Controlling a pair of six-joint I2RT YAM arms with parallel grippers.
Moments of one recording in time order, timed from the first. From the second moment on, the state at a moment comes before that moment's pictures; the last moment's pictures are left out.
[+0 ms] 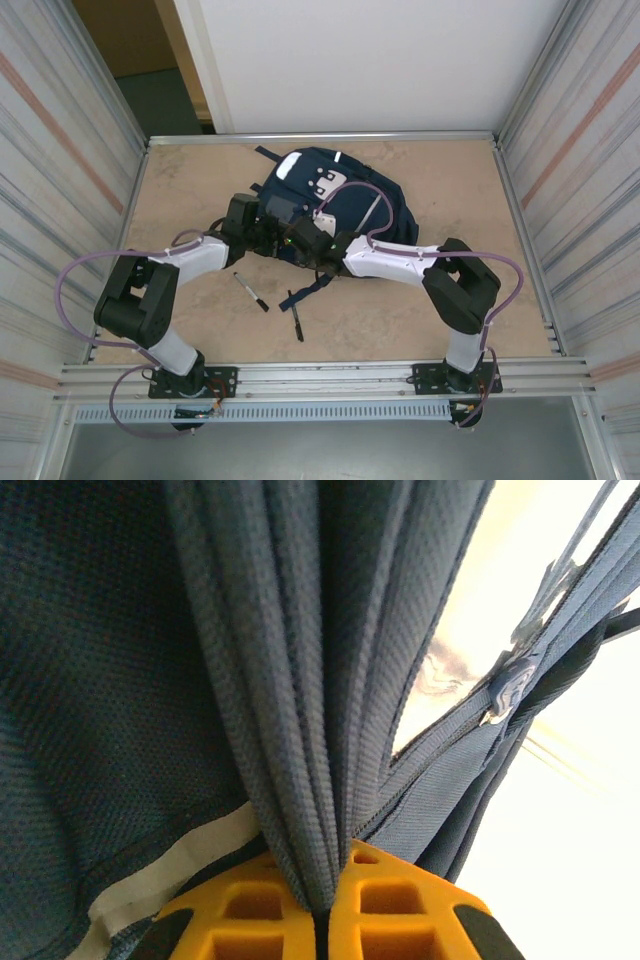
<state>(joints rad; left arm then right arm) -0.40 1.59 0.81 0.07 0.39 -1.70 0.97 1.83 1.25 -0.40 0.34 1.01</state>
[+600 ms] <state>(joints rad) -0.40 1.59 0.78 0.11 0.41 -1.70 0.97 1.71 1.16 -0.40 0.34 1.01</state>
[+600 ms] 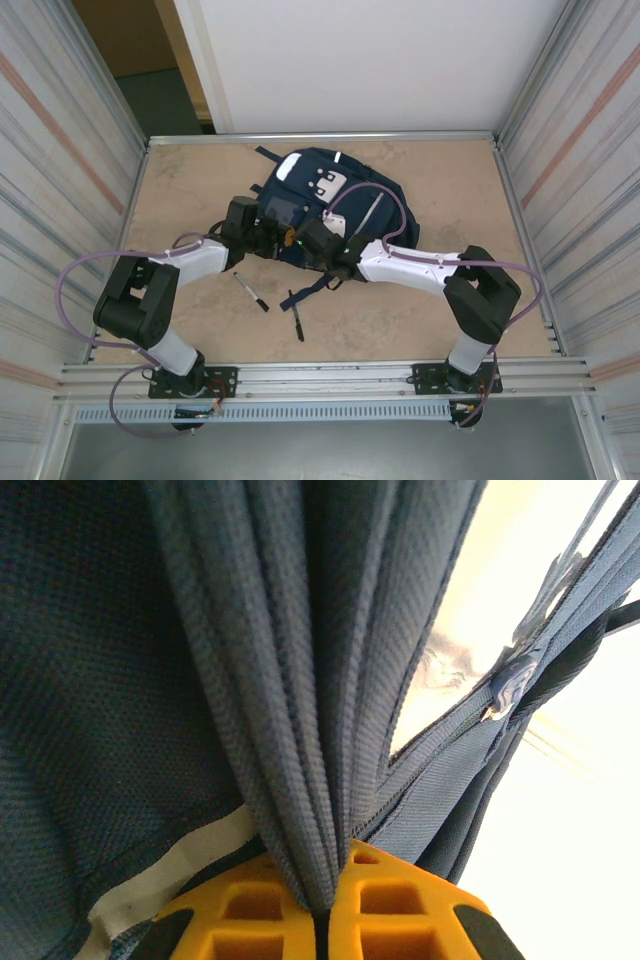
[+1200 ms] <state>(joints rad) -0.41 1.59 0.78 0.11 0.41 -1.69 0.95 1.78 1.14 -0.35 0.29 0.98</state>
